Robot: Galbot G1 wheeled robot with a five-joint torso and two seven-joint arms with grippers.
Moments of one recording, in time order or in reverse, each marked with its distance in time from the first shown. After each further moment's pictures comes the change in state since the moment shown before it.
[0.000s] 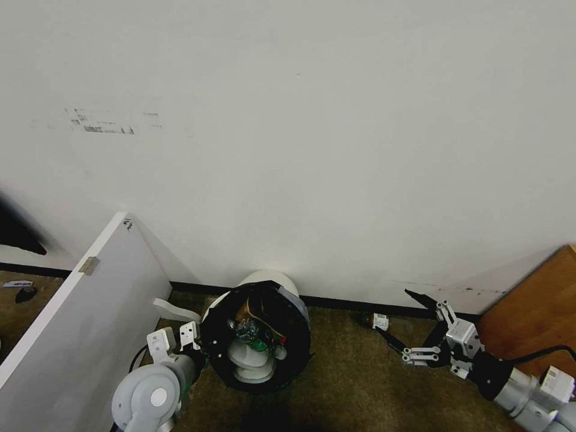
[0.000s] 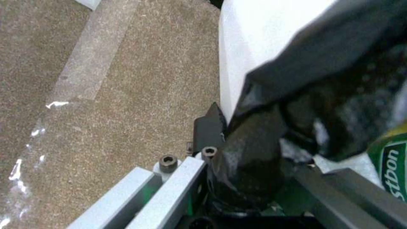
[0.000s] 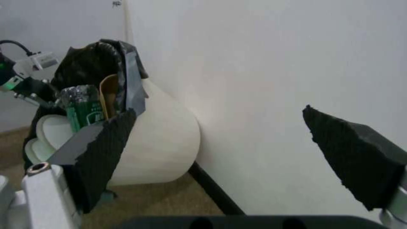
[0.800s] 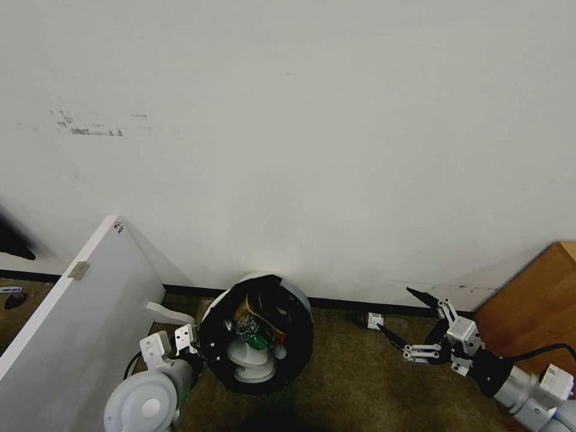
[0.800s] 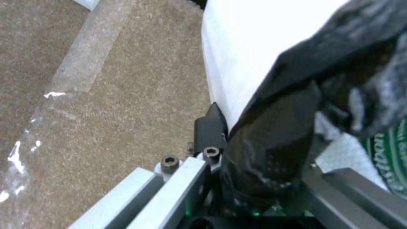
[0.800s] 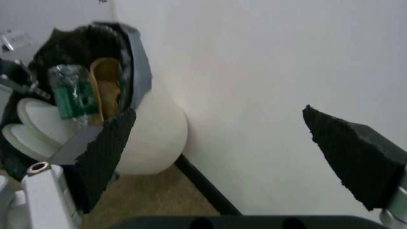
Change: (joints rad) left arm 0.074 0.038 -0.016 -0.148 -0.162 0.009 -0.170; right arm 0.006 -0.003 -0.007 -0.015 -0.001 0.011 0.012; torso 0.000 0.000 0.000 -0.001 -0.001
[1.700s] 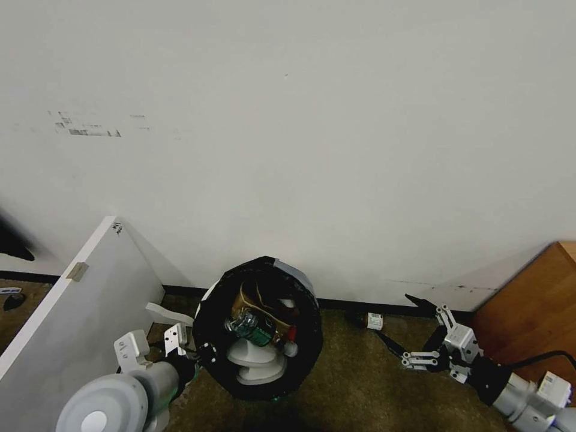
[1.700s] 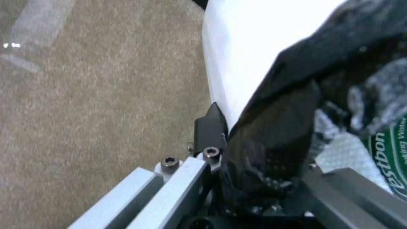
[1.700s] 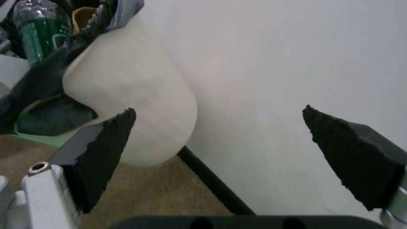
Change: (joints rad) left arm 0.043 0.081 -0.069 -0.167 -0.416 0.002 -0.214; right arm -0.021 0.030 -0.002 0.005 -0.035 -0.002 -0.011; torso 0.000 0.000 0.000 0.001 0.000
